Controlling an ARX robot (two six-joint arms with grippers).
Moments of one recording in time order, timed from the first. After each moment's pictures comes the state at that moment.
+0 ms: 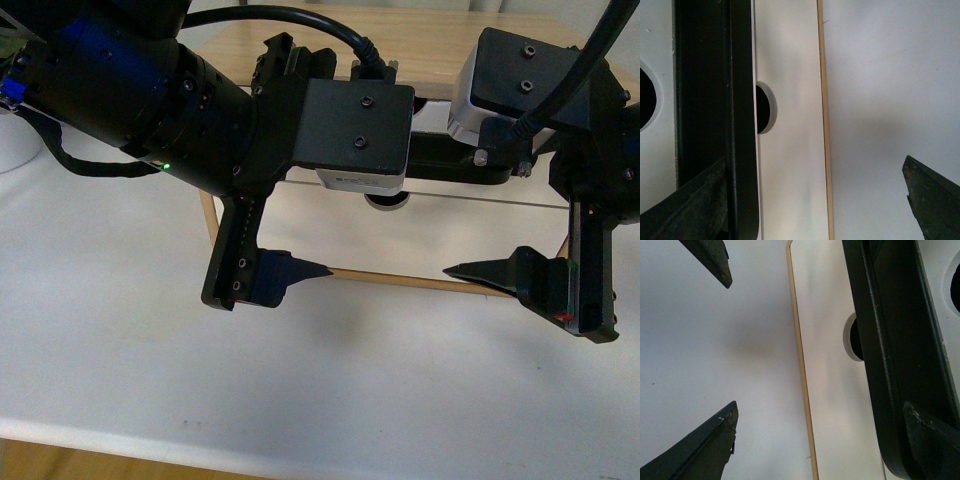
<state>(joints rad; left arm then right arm) -0.40 1.85 1.13 -0.08 0.42 1.44 0.23 1.67 0.90 -0.01 -0.49 -1.09</state>
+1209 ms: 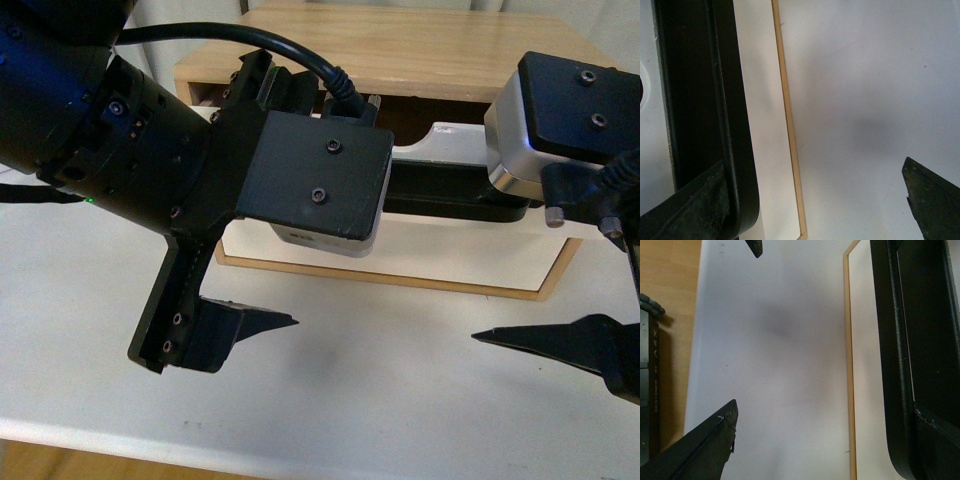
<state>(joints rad) -0.41 1.72 1.00 -0.19 0.41 1.53 0.22 1.55 0.84 -0.26 -0.56 -1.23</state>
